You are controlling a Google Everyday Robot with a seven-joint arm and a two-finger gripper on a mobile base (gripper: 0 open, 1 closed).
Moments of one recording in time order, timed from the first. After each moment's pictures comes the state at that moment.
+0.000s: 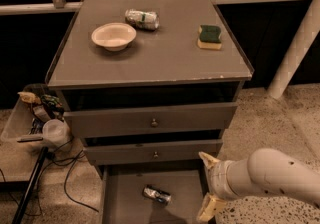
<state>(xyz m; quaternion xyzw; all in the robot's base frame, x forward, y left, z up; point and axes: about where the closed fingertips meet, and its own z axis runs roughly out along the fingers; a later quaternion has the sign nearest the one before) 0.401 -0.133 0.585 -0.63 0.72 0.10 0.27</state>
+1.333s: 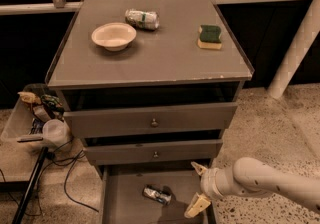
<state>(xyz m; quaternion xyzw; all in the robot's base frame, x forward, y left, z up) 0.445 -0.125 0.433 -0.57 0.74 0.19 0.29</state>
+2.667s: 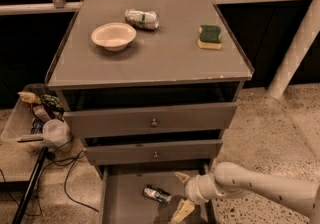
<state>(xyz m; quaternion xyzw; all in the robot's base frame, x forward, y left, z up) 0.448 -0.072 0.348 -0.58 0.71 0.27 0.28</state>
